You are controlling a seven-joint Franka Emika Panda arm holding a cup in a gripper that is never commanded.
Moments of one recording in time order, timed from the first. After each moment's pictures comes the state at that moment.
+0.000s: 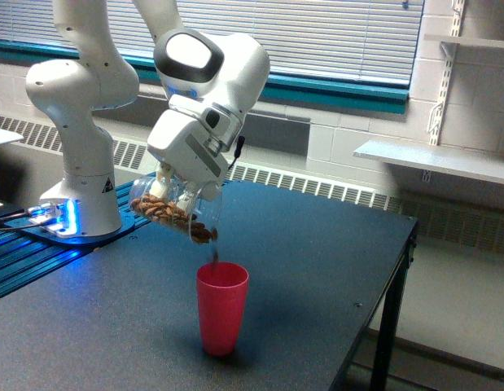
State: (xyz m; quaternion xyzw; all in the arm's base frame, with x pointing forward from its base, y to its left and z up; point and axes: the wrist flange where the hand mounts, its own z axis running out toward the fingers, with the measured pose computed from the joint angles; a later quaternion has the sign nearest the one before) arm 0.422 -0.190 0.313 0.87 -0.37 0.06 0.32
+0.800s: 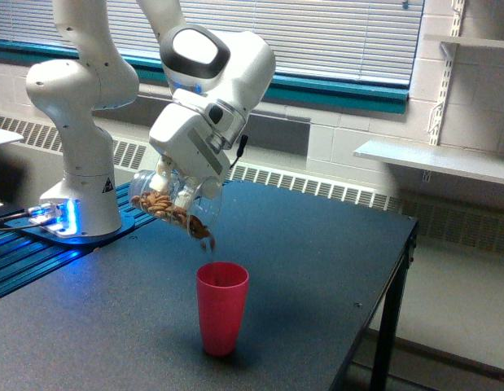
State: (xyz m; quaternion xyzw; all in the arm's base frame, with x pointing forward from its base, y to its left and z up) arm 0.426 -0.189 0.320 0.86 -0.37 0.05 0.34
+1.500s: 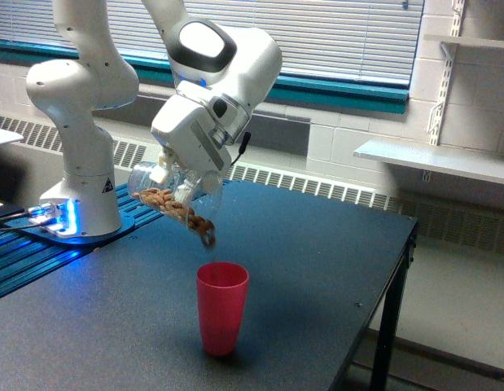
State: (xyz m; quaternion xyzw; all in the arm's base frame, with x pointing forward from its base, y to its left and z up) arm 0.431 -0.190 0.329 0.85 -0.37 0.04 0.36
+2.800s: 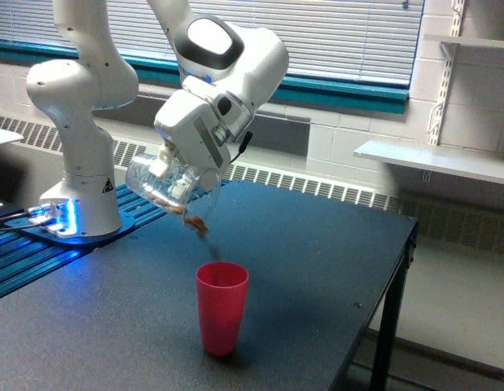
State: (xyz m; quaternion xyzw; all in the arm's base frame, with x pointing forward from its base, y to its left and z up) arm 0.433 -0.188 0.335 0.85 -0.35 0.02 0.39
